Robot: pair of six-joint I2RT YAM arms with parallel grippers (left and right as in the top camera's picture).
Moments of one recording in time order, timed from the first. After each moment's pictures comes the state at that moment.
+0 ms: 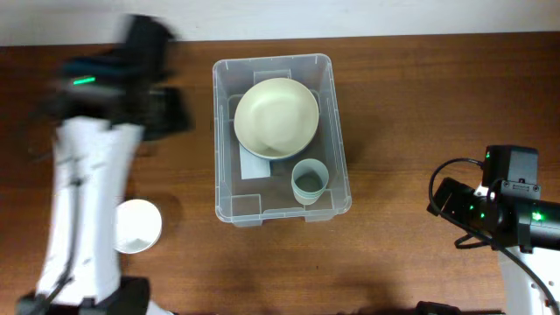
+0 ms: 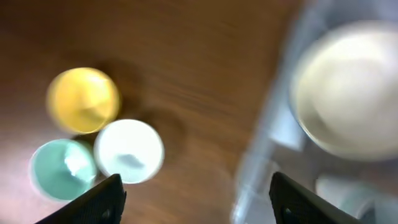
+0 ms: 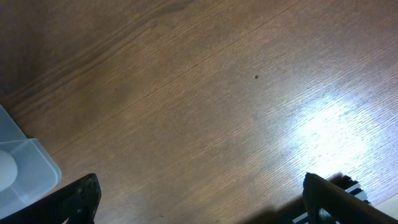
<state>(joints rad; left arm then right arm) -0.15 1.72 2.16 -1.68 -0.22 -0.51 -0.20 1.05 1.09 -1.27 0.11 0.37</state>
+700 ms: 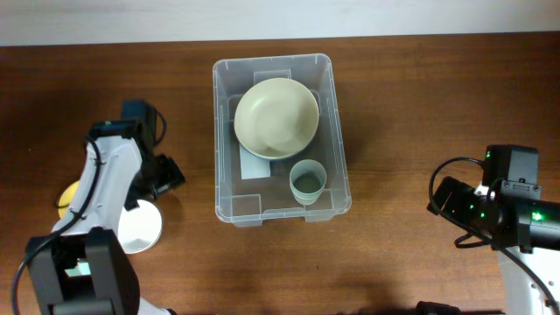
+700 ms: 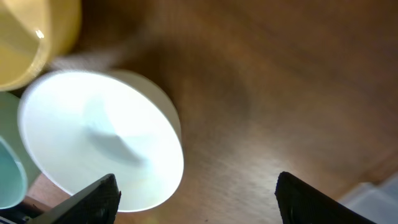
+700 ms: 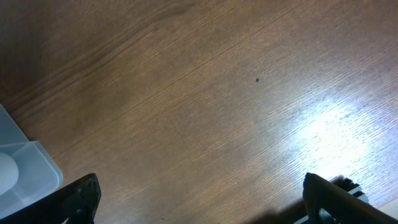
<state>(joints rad) 0.06 1.71 1.26 -1.16 -0.13 -0.49 -0.20 1.05 1.09 -1.26 0.11 0.37</state>
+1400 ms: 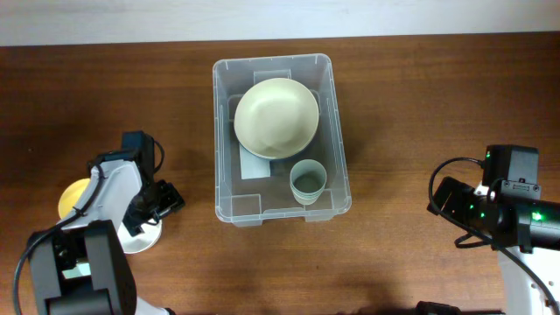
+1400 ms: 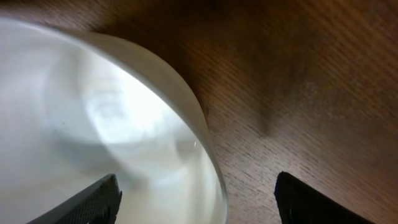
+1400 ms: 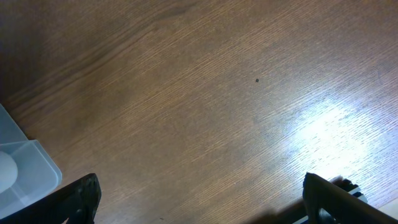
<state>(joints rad) 0.12 1.71 1.01 -0.96 -0.10 -0.49 -0.20 1.05 1.09 -1.26 0.11 0.36</state>
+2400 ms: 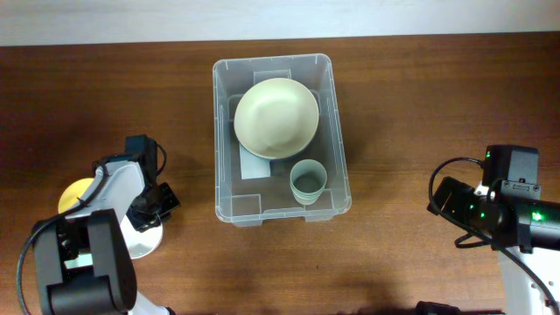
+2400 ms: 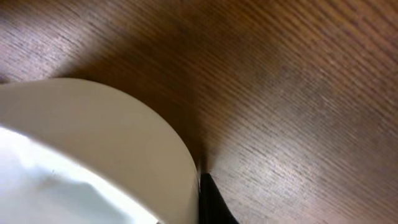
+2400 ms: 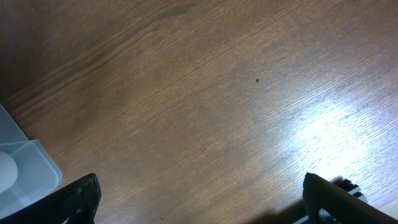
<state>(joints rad) 0.12 1.76 0.99 -0.91 -0.10 -0.46 -0.20 1.05 1.09 -1.26 0.11 0.36</state>
